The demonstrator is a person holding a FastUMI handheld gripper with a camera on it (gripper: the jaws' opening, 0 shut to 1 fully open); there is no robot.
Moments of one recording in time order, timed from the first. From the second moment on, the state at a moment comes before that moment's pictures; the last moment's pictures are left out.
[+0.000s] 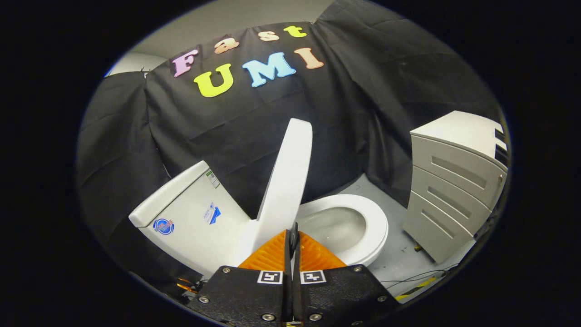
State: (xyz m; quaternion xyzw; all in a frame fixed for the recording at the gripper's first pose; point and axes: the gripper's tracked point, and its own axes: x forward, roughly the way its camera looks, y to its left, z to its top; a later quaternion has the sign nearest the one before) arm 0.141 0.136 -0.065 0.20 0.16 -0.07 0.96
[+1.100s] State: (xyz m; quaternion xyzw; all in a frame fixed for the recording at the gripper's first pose) arm 0.145 0.182 -0.034 -0.01 0.14 -0.08 0.99
